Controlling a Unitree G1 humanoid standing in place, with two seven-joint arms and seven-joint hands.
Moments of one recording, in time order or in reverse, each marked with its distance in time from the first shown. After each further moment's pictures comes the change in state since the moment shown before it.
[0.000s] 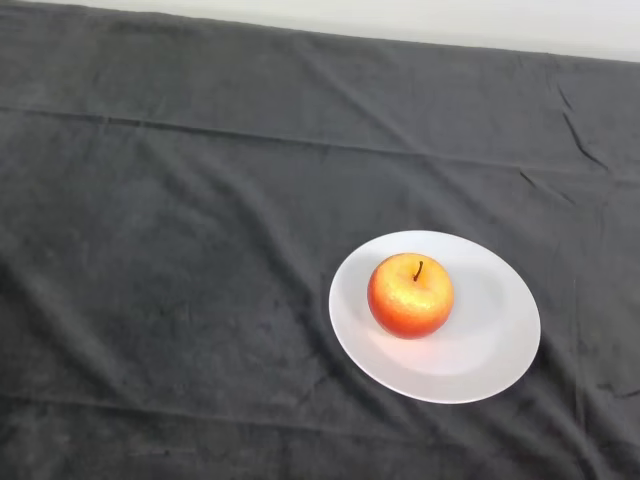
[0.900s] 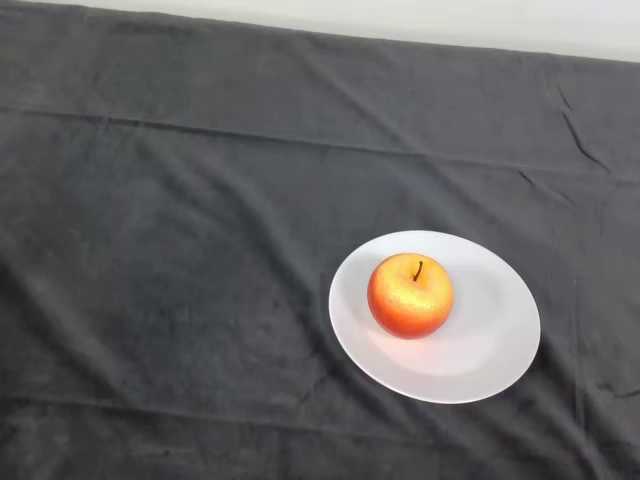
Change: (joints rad) left arm -0.001 -0.036 0.071 0.000 0.065 0.009 -0.050; right arm 0.000 0.000 0.000 0.000 0.000 0.000 0.000
